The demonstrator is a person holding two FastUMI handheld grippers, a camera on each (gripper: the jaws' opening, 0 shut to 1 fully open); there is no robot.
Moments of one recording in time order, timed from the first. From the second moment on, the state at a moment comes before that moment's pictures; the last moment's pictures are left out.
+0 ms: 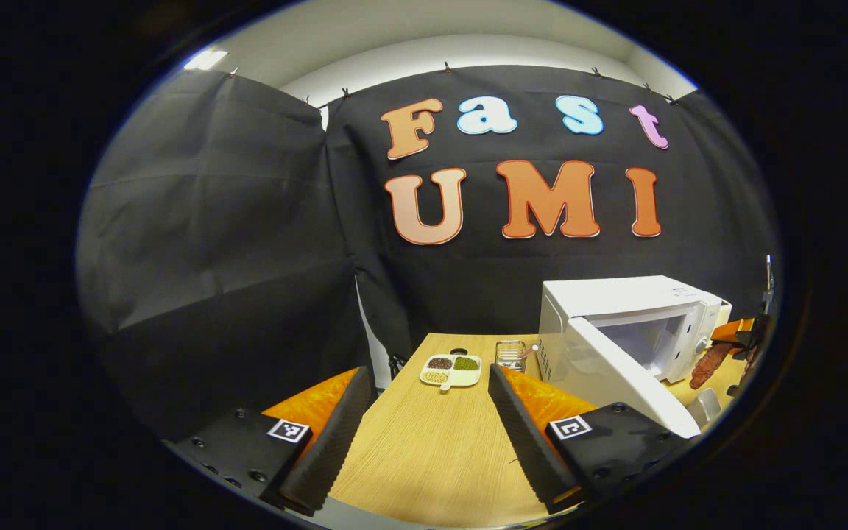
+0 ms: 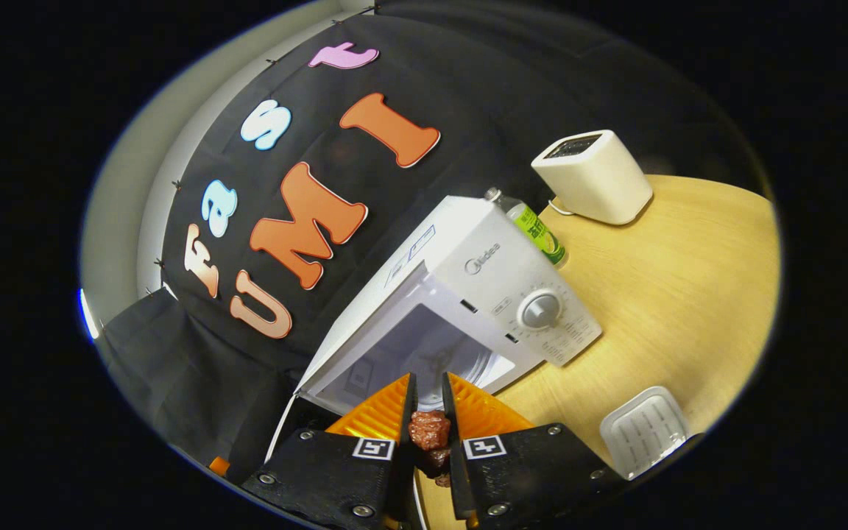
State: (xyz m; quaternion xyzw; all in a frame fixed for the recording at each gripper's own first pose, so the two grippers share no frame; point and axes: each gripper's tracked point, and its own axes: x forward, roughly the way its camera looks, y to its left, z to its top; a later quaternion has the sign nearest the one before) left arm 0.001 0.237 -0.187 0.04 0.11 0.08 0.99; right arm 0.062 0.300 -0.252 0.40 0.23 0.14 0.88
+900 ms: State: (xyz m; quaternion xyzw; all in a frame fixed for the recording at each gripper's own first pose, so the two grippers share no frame) left arm 0.026 0.263 -0.192 0.05 0.12 0.06 0.99; right arm 0.162 0.423 -0.285 0.48 0.19 0.07 0.85
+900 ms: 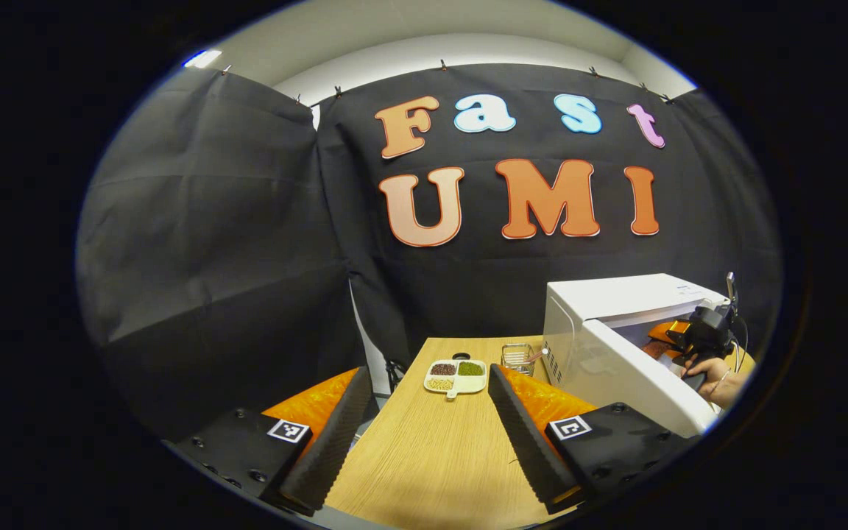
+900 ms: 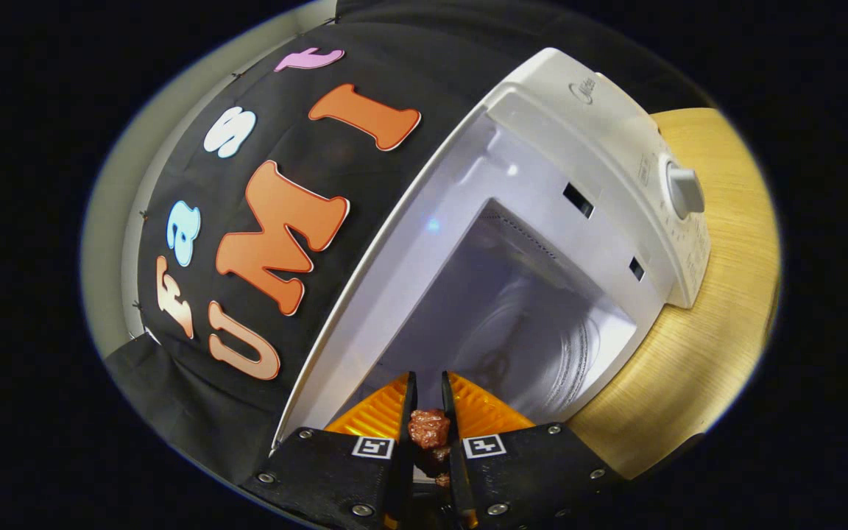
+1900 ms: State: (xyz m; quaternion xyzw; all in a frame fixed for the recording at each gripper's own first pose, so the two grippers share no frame) left arm 0.014 0.287 -0.211 0.04 0.14 0.08 0.99; right arm 0.218 0.400 -0.323 0.21 0.19 0.00 0.96
